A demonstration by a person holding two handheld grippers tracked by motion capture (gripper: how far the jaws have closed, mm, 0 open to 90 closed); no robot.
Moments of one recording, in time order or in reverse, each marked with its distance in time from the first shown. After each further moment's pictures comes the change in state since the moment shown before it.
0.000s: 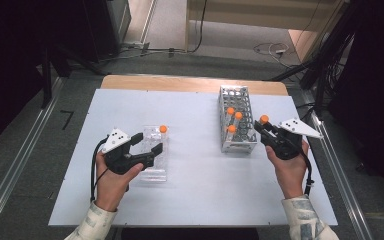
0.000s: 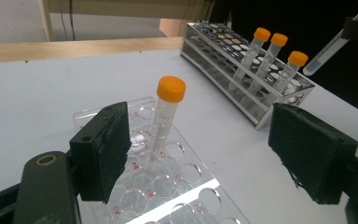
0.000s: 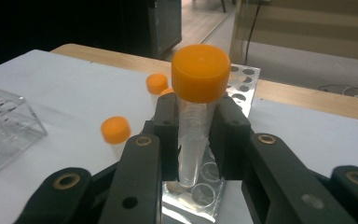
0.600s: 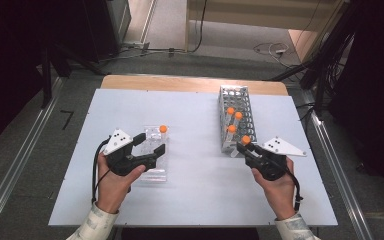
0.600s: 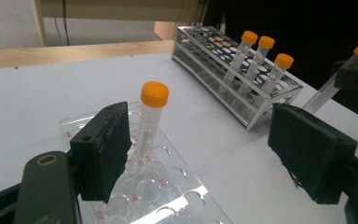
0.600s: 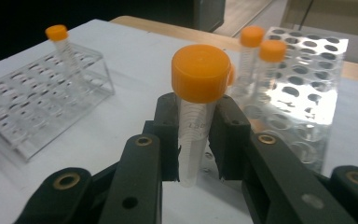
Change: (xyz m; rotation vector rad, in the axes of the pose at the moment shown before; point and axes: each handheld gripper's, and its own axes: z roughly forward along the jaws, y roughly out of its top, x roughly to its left) left arm -0.010 0.002 -0.002 -0.011 -0.023 0.015; right arm 0.046 -0.031 -0.011 0.062 0.159 -0.042
